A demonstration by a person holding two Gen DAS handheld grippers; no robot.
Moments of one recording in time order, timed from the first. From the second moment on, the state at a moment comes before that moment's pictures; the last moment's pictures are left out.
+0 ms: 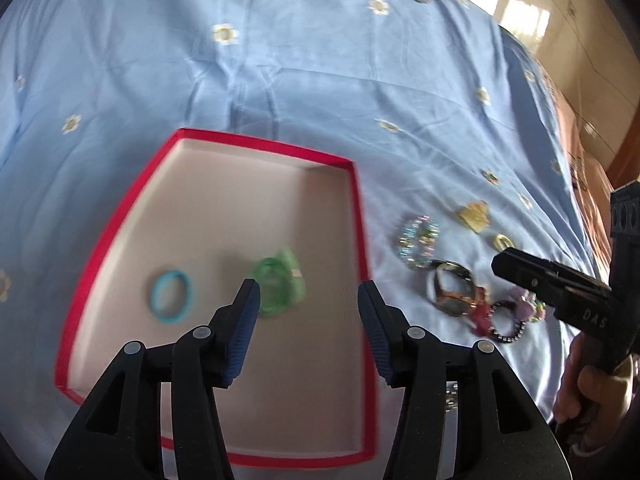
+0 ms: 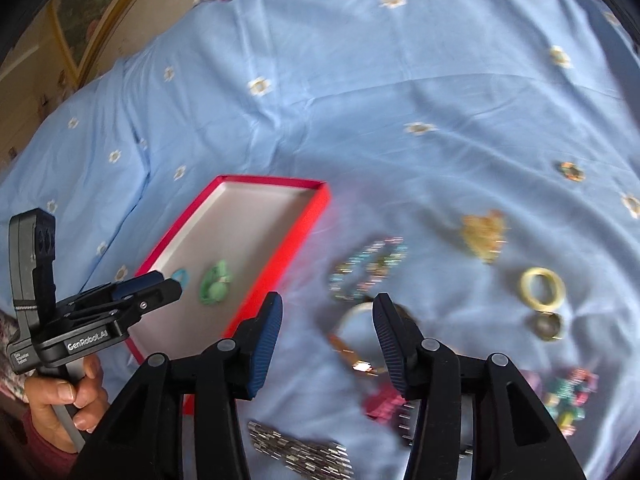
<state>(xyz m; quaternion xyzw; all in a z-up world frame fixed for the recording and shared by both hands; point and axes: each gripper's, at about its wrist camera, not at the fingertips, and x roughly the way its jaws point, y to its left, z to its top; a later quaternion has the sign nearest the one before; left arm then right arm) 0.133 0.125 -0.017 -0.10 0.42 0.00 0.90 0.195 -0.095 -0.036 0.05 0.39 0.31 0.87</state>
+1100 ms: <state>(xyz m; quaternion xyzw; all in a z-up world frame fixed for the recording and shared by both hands) 0.230 0.031 -0.027 -0.03 0.47 -0.09 0.88 0.253 -0.168 -0.051 0.05 0.39 0.25 0.89</state>
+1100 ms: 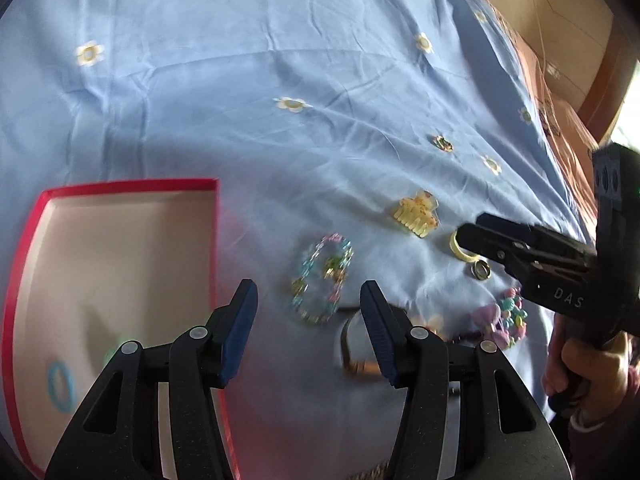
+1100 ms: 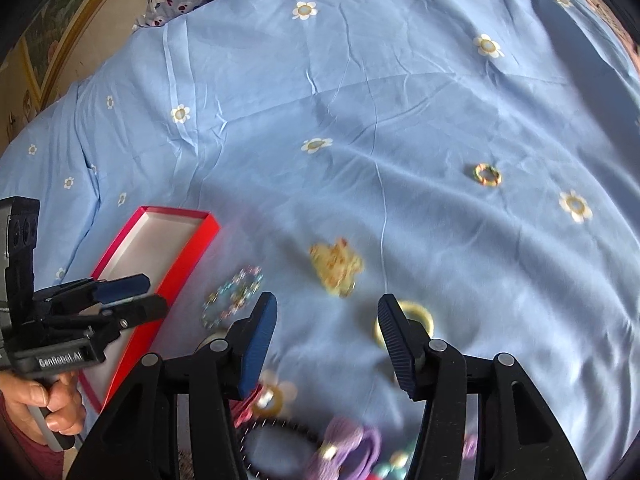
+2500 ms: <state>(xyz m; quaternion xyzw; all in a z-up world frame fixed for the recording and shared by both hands) 0.203 0.056 0.006 -0.06 0.42 -0.12 0.90 0.235 -0.143 -0.031 0.08 0.36 0.31 0.87</state>
